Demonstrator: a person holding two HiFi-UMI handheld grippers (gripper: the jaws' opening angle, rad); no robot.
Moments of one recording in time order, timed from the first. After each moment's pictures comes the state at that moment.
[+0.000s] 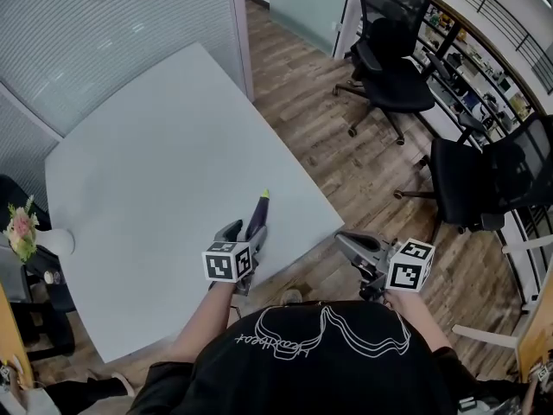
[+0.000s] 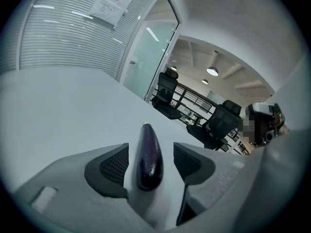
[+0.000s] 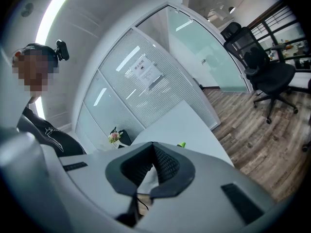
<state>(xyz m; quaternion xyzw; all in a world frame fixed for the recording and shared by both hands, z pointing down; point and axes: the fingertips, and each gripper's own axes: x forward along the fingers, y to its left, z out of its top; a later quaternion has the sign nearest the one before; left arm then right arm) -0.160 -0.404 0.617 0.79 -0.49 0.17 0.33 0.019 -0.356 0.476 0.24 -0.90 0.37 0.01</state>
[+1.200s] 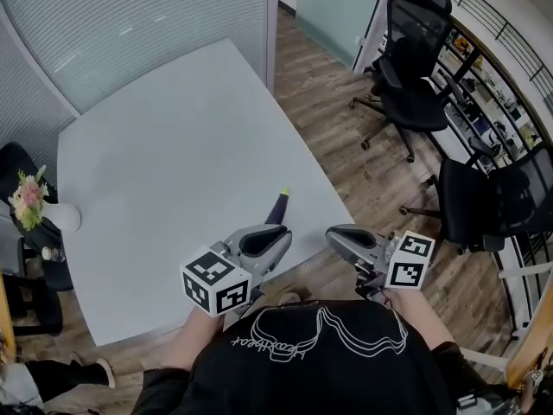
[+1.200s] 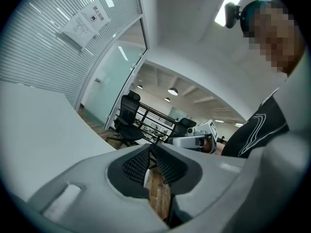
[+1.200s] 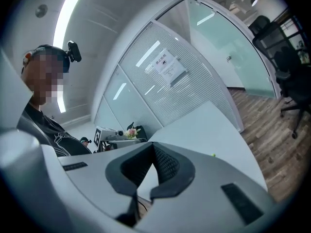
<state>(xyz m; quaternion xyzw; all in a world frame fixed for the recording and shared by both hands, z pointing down) -0.130 -0.340 0.421 0.91 -0.33 0.03 0.25 -0.059 -0.345 0.425 0.14 -0.94 0.31 0.02</state>
